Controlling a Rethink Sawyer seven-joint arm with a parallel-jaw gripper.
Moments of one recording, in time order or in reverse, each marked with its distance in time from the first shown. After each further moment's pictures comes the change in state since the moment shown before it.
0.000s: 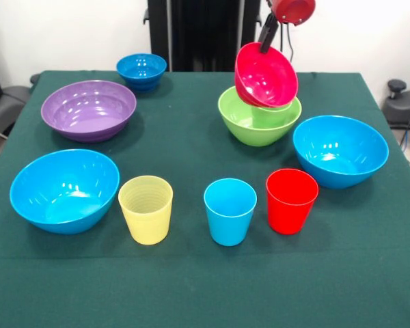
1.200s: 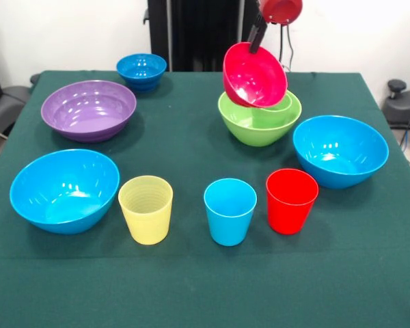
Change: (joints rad) arm -0.031 -0.002 0.000 0.000 0.000 0.000 0.000
